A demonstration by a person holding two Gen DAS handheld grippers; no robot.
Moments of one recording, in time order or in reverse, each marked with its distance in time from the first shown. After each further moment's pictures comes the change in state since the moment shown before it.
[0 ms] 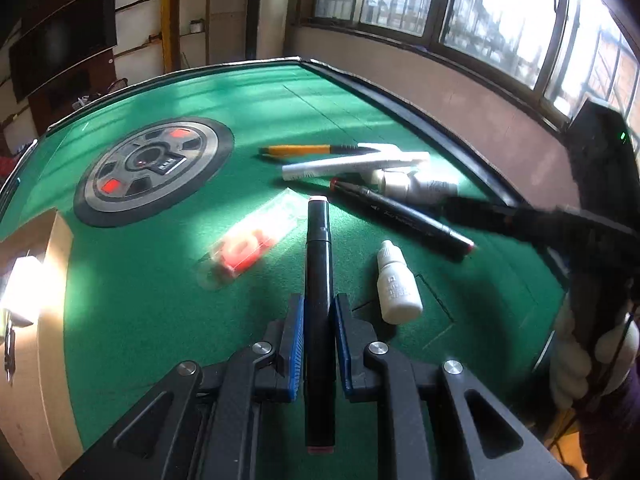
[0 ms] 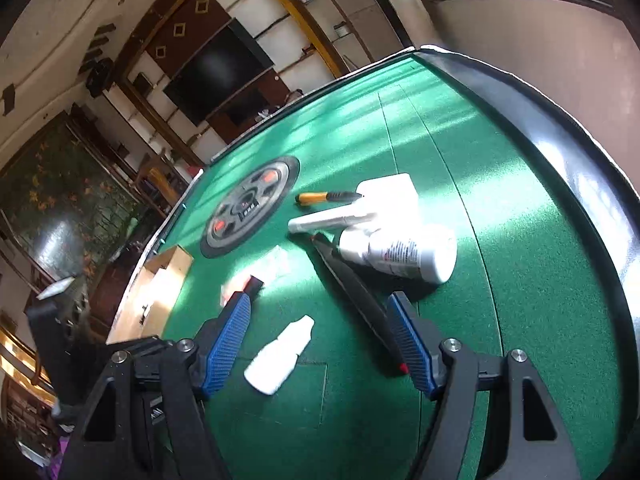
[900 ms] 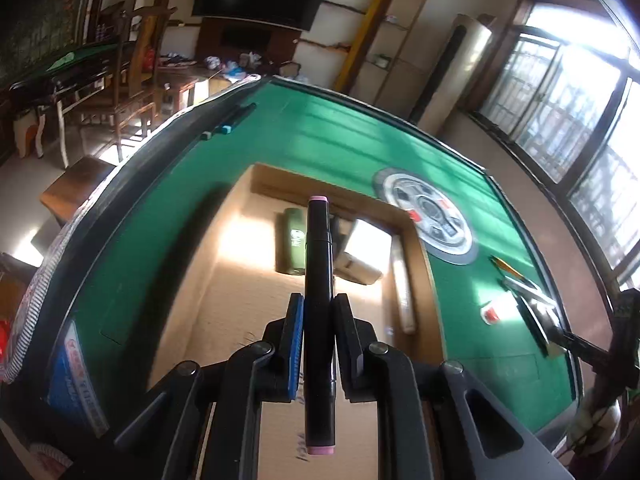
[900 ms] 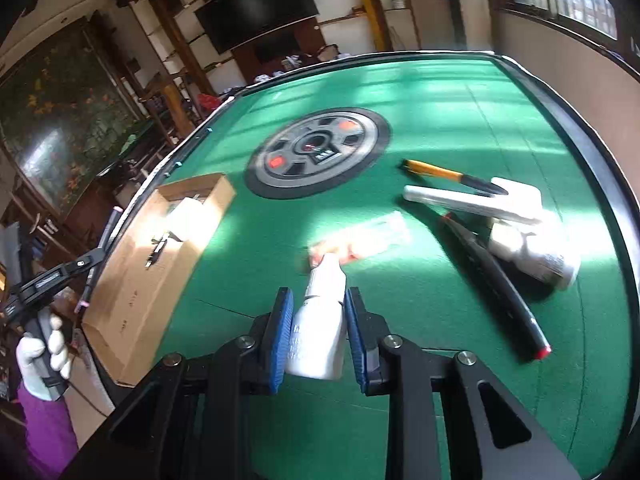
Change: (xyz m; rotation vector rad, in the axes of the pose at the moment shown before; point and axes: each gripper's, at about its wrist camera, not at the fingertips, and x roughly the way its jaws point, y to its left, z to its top) left arm -0.135 0.264 -0.067 -0.543 -0.143 0.256; right arm 0.042 0.132 -0.005 -0.243 0.157 -0.053
